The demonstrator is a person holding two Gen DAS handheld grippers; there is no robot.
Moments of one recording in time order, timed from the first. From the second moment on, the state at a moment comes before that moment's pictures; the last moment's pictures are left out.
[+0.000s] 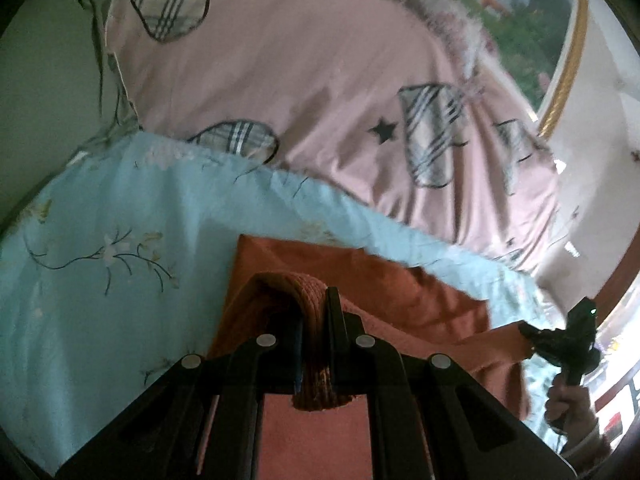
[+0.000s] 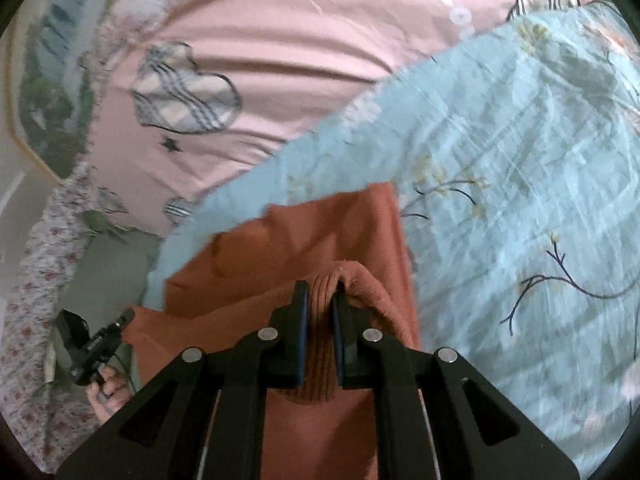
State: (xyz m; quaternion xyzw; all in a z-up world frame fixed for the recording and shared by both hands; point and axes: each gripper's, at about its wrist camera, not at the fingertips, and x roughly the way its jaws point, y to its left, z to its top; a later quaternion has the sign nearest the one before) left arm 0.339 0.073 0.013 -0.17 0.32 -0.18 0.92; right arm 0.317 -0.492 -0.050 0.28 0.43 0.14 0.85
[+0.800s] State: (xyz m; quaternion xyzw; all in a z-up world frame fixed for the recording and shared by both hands) left arm 0.297 -0.034 -0.070 -0.01 0.44 -0.20 0.88; right arm 0.299 -0.395 -0.054 0.04 0.48 0.18 0.86
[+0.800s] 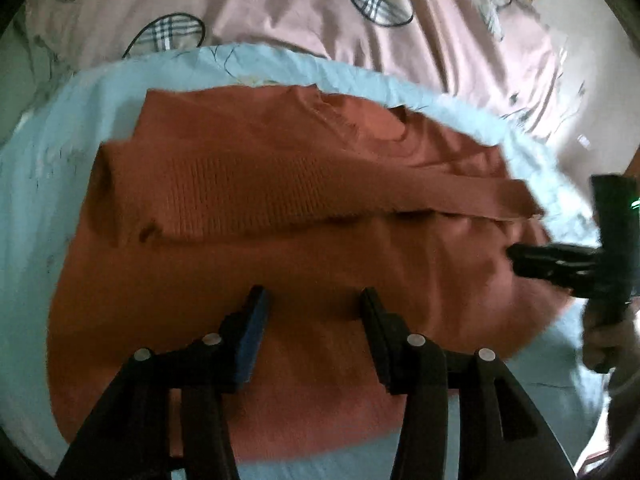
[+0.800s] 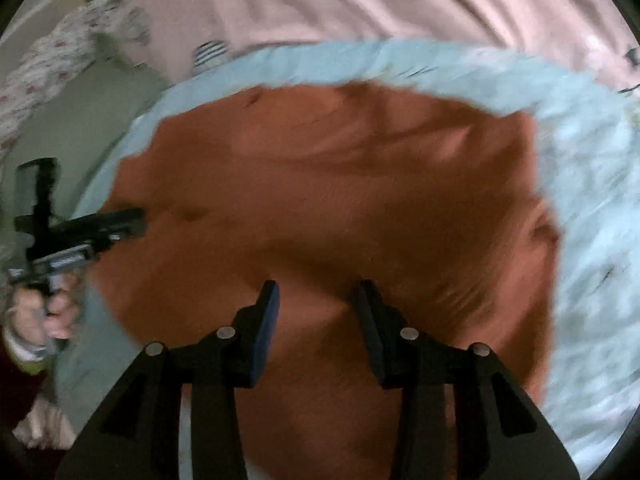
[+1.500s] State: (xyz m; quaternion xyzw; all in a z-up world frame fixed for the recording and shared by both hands) left arm 0.329 0.063 -0.031 -0.16 0.38 -0.04 0.91; right arm 0.214 -0.441 -0.039 0.21 0.38 0.09 0.89
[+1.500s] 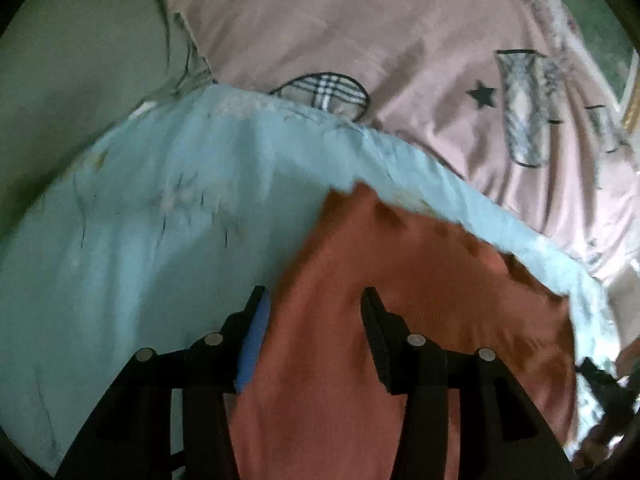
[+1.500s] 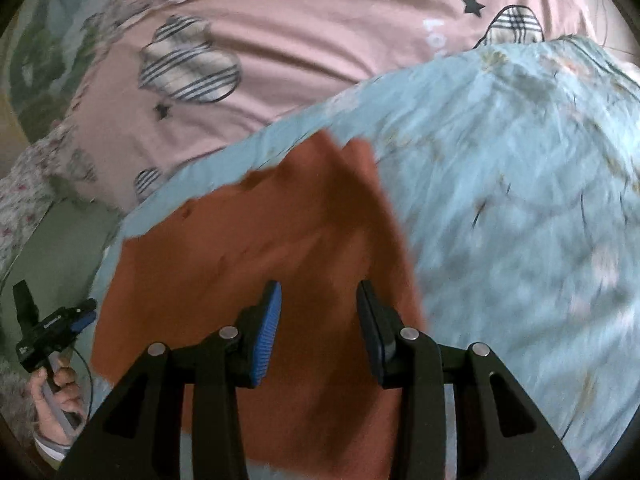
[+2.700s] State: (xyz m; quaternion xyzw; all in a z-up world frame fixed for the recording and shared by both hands) left arm 0.237 0.074 -0.097 -0.34 0.38 -0.04 0.86; right arm 0.129 -0.382 -0.047 0.24 0.41 0.17 0.86
